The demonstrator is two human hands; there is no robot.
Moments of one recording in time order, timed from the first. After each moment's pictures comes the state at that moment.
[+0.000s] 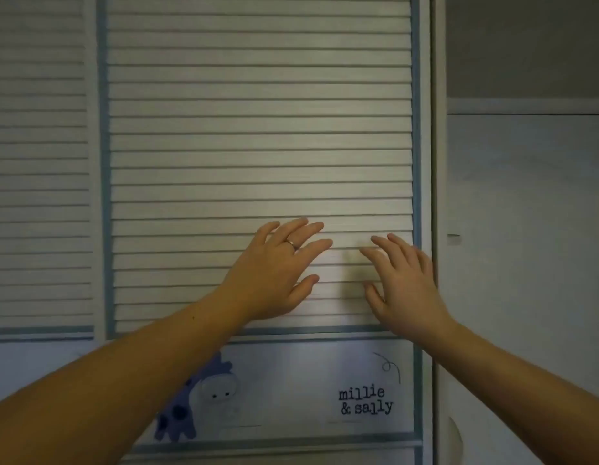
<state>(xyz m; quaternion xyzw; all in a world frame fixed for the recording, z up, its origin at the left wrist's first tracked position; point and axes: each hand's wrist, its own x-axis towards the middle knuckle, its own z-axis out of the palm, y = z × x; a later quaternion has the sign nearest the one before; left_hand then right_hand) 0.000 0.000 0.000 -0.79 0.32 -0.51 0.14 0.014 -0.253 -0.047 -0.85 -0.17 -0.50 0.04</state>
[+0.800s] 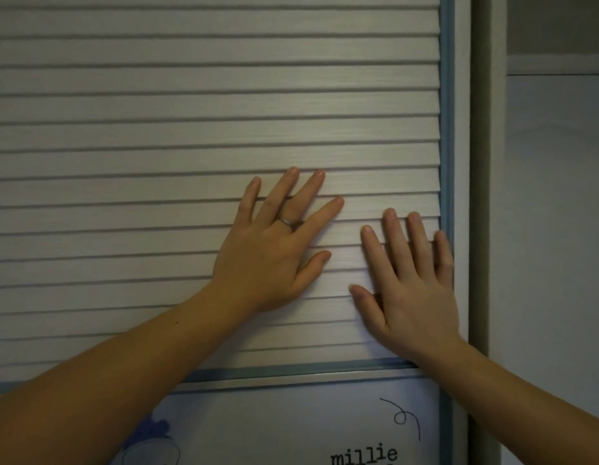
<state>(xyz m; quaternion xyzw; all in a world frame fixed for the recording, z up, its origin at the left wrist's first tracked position) 0.120 -0.036 0.006 -0.73 0.25 -0.61 0.16 0.121 -0.259 -0.064 -0.76 -0.13 -0.63 -0.04</state>
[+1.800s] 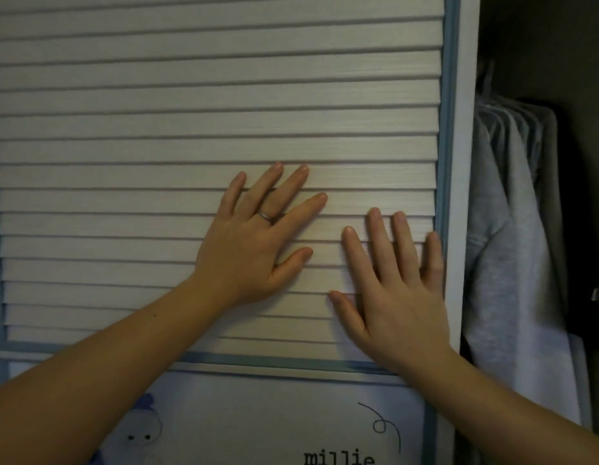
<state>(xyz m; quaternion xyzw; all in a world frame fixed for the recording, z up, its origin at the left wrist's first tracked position) 0.105 0.177 0.001 -0.74 0.23 -0.62 0.16 0.109 -0.049 -0.065 -0.76 -0.18 -0.62 -0.04</state>
